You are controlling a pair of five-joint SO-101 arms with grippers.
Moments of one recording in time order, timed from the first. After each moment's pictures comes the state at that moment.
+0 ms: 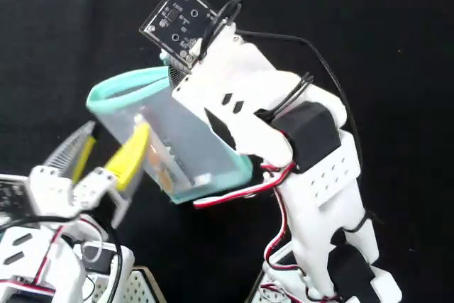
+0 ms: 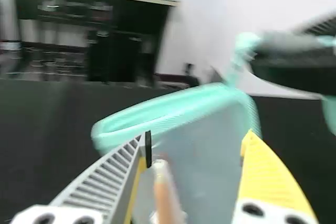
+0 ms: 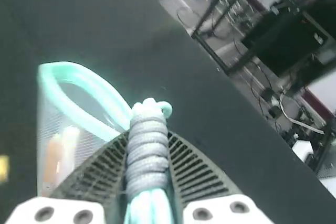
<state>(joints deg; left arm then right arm) 7.0 -93.3 43.2 70.5 9.3 -34.6 -19.5 -21.8 80.9 23.9</state>
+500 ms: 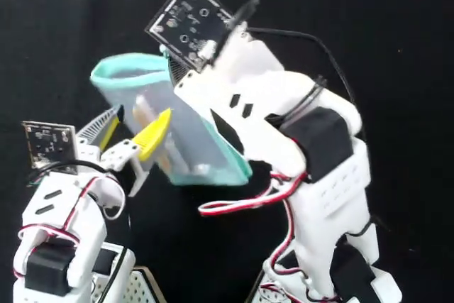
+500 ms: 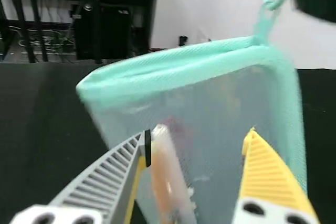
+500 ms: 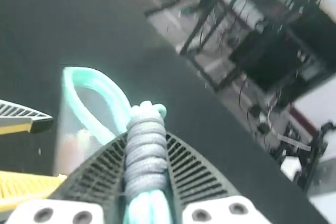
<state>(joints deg) 6.5 -86.3 54.2 56.6 8.1 -34.6 -19.5 -26.9 80.9 23.9</state>
